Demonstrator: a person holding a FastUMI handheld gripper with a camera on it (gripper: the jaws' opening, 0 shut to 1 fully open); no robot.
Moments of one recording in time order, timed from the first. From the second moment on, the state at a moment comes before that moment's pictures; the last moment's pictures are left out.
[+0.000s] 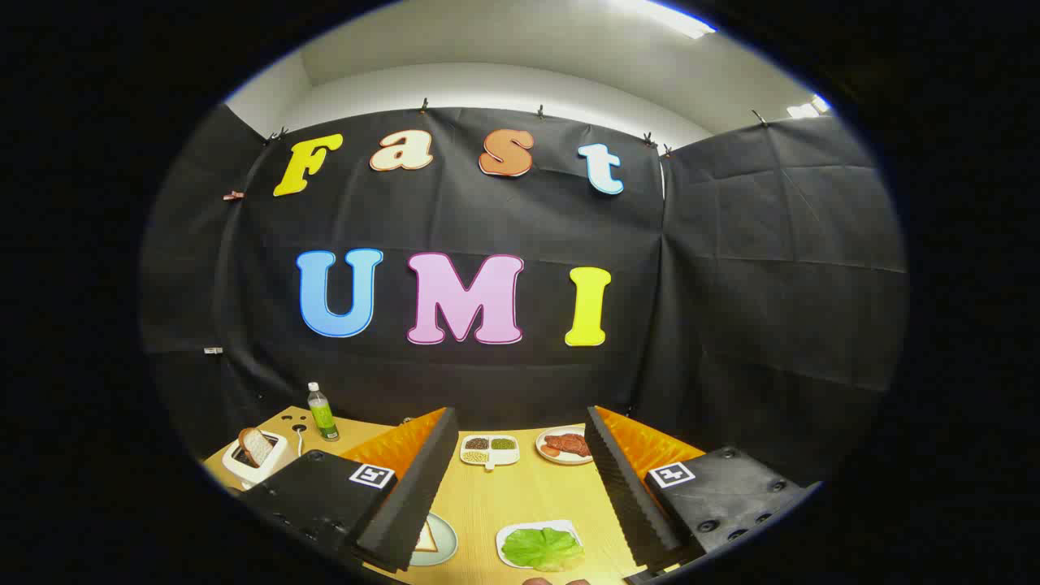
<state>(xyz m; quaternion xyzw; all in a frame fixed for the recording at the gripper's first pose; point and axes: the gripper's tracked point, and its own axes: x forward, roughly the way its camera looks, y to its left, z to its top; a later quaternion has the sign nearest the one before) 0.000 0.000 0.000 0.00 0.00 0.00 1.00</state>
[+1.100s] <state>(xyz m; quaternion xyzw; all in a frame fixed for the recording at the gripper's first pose) 0.026 -0.011 -0.067 0.02 0.09 0.07 0.99</state>
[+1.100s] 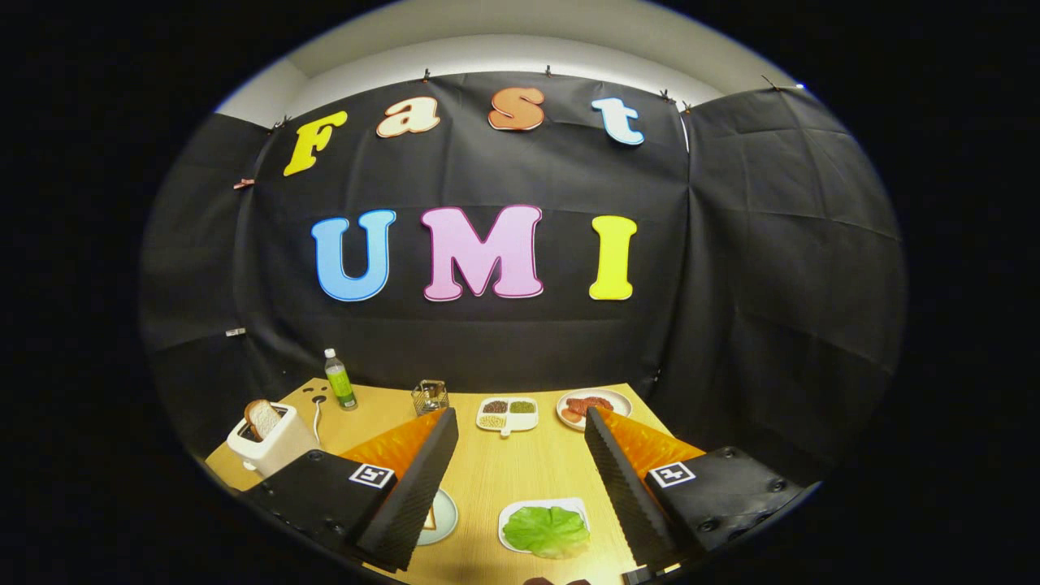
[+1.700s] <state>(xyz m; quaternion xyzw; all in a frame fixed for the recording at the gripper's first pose) 0.049 -0.014 -0.176 0.00 0.21 0.10 0.97</state>
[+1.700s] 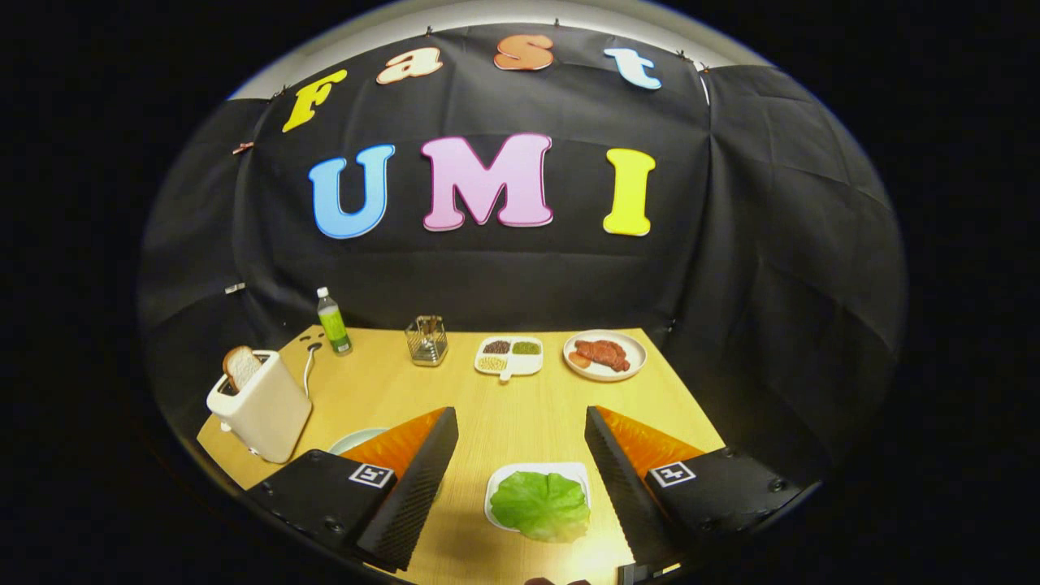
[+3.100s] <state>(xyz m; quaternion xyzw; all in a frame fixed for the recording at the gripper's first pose) 0.044 -0.054 -0.404 -0.06 0.46 0.15 0.87</state>
